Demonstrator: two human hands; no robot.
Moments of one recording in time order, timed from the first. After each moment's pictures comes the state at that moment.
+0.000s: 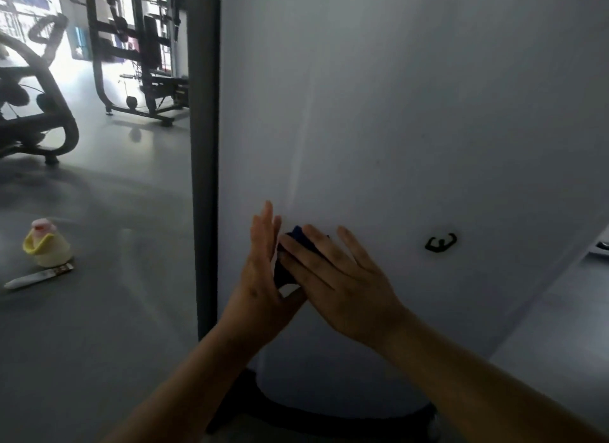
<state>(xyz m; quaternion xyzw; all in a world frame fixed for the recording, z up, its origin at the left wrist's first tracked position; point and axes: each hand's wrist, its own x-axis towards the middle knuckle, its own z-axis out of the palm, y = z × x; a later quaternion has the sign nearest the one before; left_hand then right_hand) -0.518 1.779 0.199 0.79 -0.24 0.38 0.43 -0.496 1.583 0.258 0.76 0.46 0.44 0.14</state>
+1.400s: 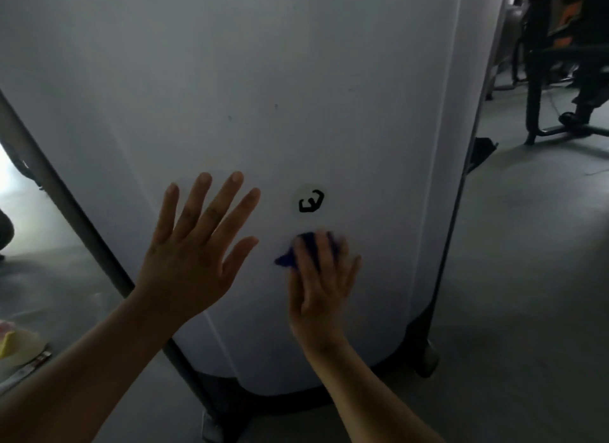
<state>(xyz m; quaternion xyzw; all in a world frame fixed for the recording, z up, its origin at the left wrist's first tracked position) -0.507 1.745 0.298 0.83 -0.29 0.47 -0.08 -0.509 1.554 0.151 0.78 0.04 0.55 -0.29</state>
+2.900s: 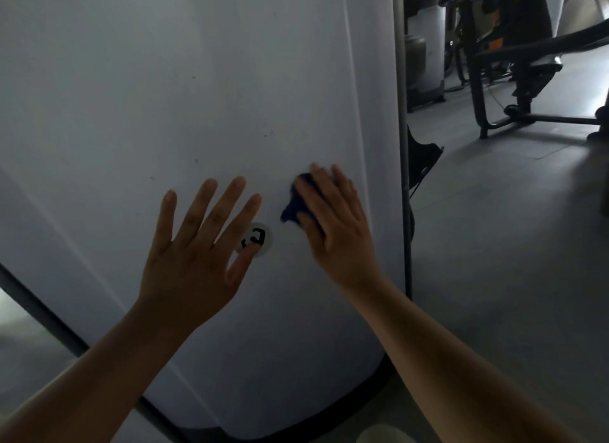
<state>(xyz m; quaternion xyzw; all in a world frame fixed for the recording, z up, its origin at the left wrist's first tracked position) -0.506 1.658 0.344 0.79 -0.33 0.51 -0.13 -0.484 1.402 0.272 0.76 0.13 0.58 -0.27</state>
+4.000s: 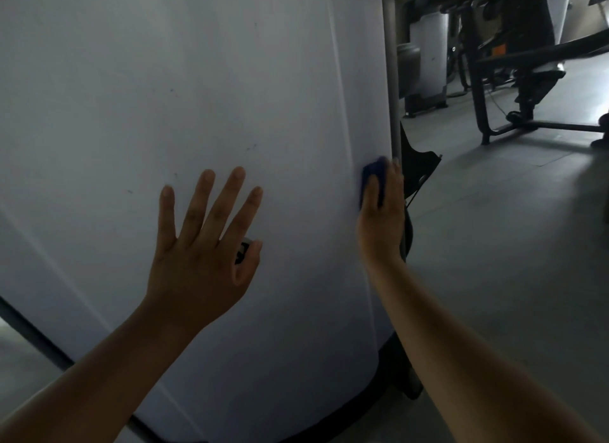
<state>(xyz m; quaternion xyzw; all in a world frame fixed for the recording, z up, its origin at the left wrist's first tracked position) -0.503 1.618 0.353 0.80 -0.30 0.50 -0.12 -0.454 1.326 0.285 0.67 -0.11 0.48 -0.56</state>
